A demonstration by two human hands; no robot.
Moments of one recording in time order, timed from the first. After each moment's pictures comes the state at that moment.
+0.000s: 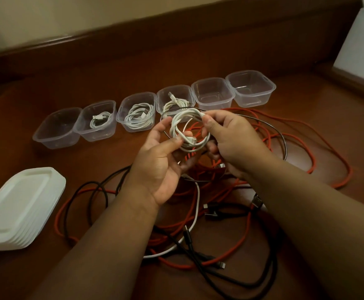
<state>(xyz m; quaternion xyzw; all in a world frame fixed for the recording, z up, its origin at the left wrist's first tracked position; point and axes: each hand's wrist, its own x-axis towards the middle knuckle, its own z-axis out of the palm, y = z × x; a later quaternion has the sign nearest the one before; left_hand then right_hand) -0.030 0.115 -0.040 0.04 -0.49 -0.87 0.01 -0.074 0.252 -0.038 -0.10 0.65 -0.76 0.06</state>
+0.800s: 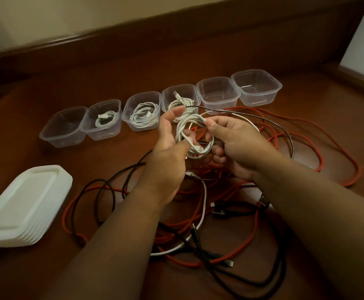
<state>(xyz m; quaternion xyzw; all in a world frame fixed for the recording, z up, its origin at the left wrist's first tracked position) -0.025 0.116 -0.040 -0.05 -0.65 -0.76 0.04 -0.072 0.250 -0.042 -0.08 0.59 -0.78 0.16</state>
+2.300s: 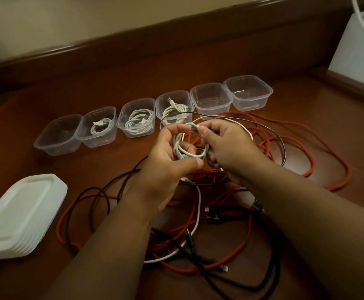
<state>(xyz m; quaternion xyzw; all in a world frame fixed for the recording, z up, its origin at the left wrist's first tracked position) -0.021 0.113 -0.040 -0.10 -0.66 -0.75 -0.01 -0.074 0.251 -0.044 -0.09 0.70 -0.71 0.06</state>
